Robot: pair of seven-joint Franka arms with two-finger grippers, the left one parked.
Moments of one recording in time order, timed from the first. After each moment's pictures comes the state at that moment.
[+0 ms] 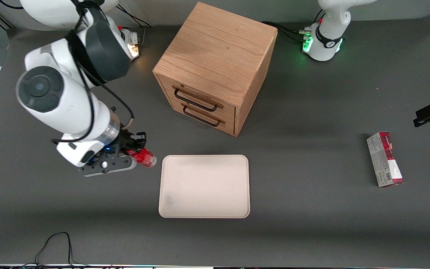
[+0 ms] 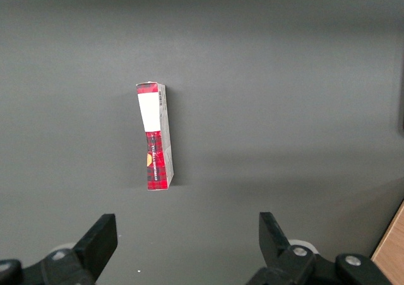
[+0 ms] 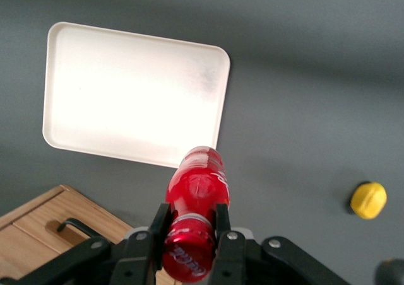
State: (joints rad) arm 0.42 0.63 0.00 -0.86 0.01 1.49 0.27
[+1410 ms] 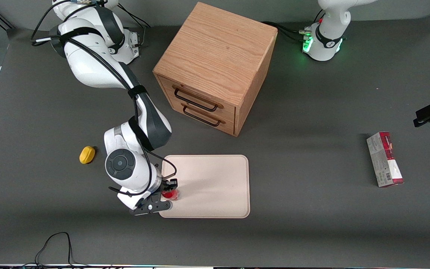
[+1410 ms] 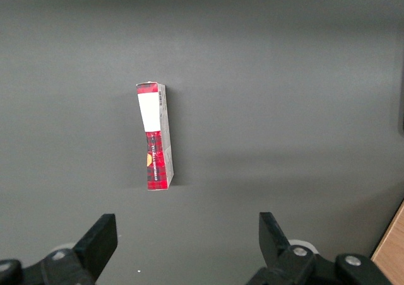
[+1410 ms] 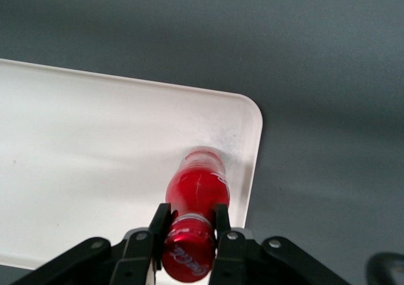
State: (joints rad) arm 0.40 0.96 0.00 -0.88 0.01 1.89 0.27
